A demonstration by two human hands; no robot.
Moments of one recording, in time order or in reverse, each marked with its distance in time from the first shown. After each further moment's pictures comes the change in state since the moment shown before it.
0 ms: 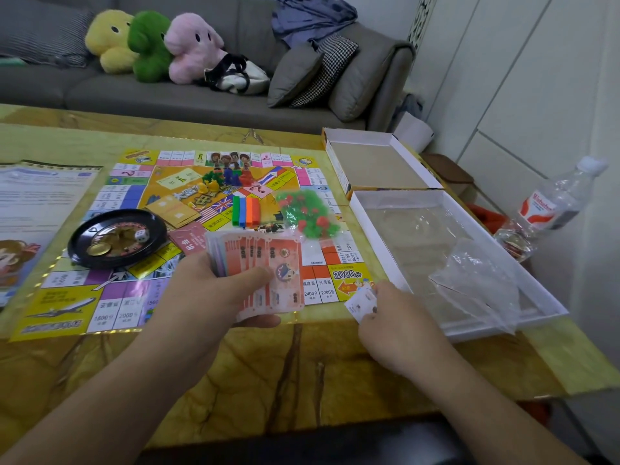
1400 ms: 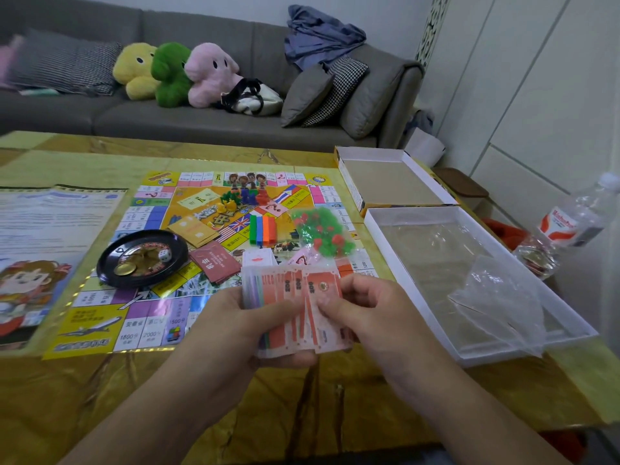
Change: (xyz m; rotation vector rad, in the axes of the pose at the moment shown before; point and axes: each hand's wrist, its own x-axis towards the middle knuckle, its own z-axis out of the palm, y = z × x) left_hand -0.016 0.005 -0.001 -0.190 -0.211 -0.116; right_hand -0.012 -0.047 -0.001 0.977 -0.147 -0.227
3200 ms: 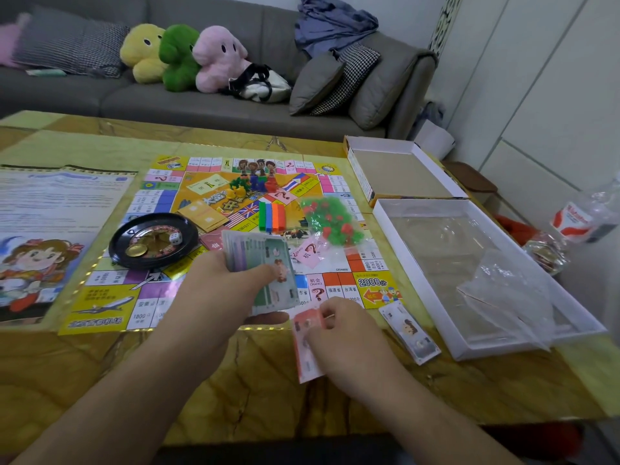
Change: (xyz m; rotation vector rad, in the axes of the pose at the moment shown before) left_hand 0.020 0.011 -0.024 0.224 0.300 0.084; right_hand -0.001 0.025 0.045 -0.546 0.010 0.147
